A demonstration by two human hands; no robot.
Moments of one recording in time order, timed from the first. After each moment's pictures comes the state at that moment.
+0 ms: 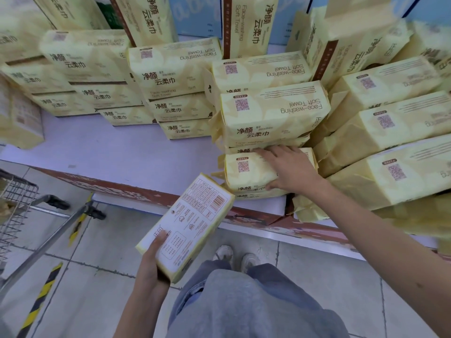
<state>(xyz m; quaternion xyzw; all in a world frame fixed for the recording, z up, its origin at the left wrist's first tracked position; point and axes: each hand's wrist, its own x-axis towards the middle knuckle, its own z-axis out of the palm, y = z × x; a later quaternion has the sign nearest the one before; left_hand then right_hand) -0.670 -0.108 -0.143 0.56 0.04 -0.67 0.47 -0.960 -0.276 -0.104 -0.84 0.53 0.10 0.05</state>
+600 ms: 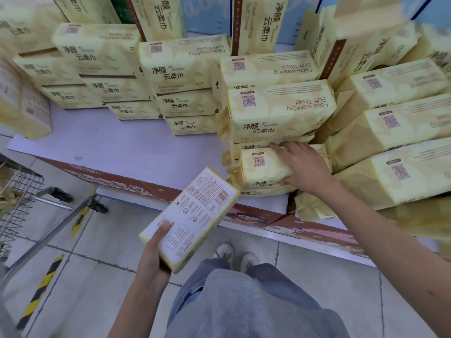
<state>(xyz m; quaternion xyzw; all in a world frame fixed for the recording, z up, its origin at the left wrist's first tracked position) -0.669 -0.108 -0.139 0.56 0.02 -0.67 0.48 -0.980 -0.269 -0.109 -0.82 0.56 0.05 0.05</state>
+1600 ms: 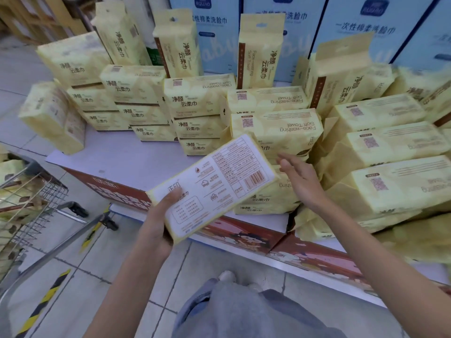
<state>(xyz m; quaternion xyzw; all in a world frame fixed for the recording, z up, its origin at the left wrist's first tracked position) -0.704 -0.131 -0.036 0.49 -0.18 -0.66 0.55 -0.968 -0.228 -0.063 -0.62 0.58 -0.32 0.41</state>
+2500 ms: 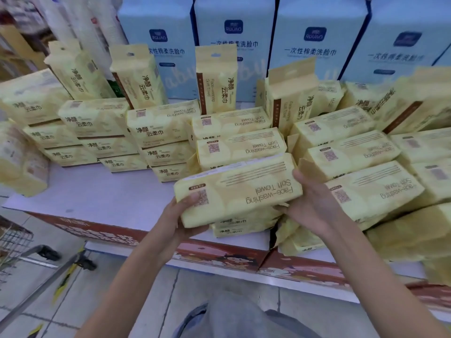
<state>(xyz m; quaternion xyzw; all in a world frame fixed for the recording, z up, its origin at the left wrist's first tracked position) -0.751 -0.193 -0.023 0.50 -0.29 -0.69 0.43 -1.009 -0.210 -0.017 -0.25 0.38 -0.47 0.76</state>
